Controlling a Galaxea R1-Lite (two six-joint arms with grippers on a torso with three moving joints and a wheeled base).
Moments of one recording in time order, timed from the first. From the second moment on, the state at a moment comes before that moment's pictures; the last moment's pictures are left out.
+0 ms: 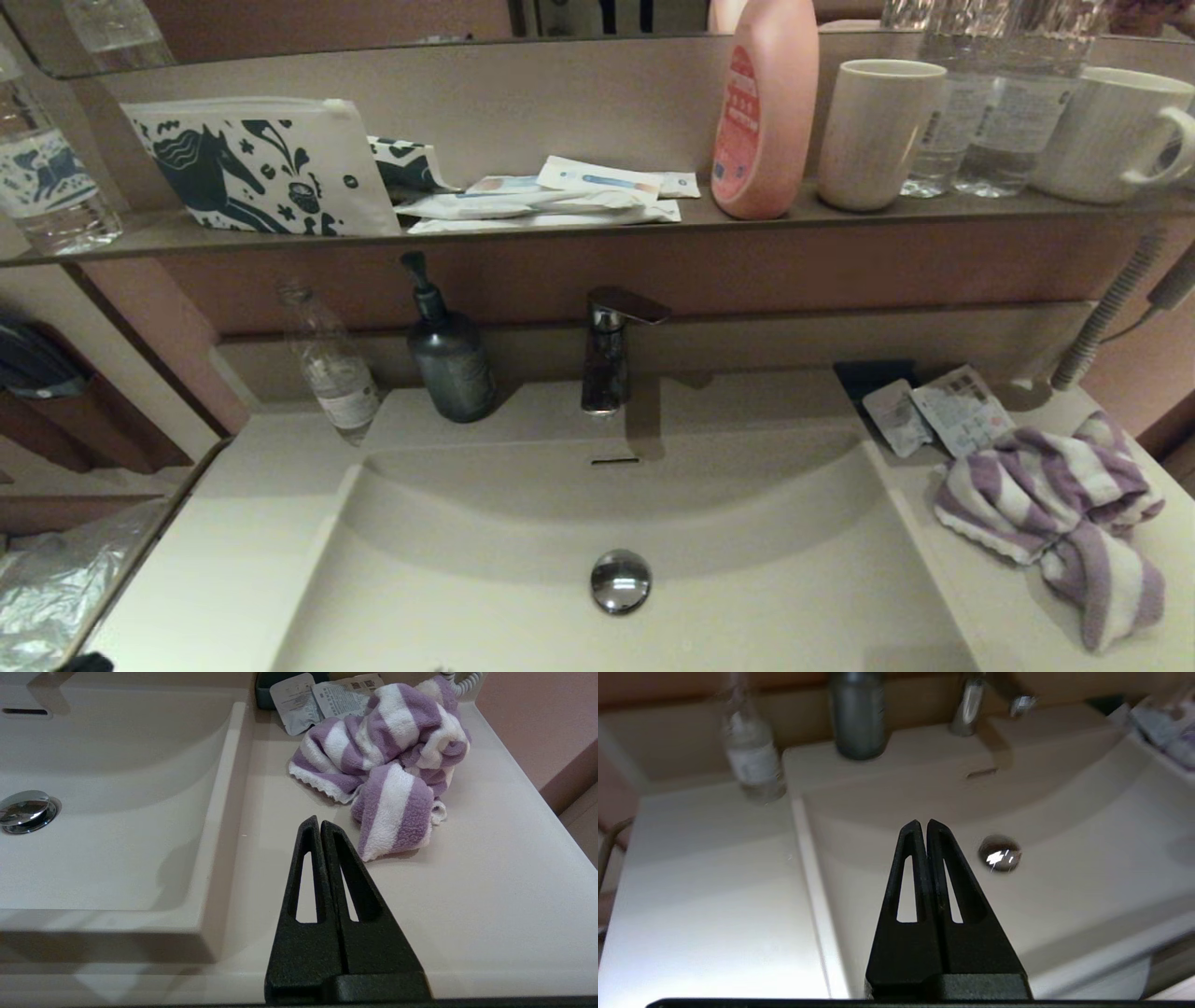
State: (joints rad) left arm 0.00 0.33 -0.25 -0.02 -0.29 0.04; right arm 0.00 0.00 0.00 0.00 0.03 -0.05
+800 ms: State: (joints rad) left arm -0.27 0.94 -0.42 -0.41 -0.32 -0.09; right arm 0.00 0.00 0.00 0.00 0.03 -0.05
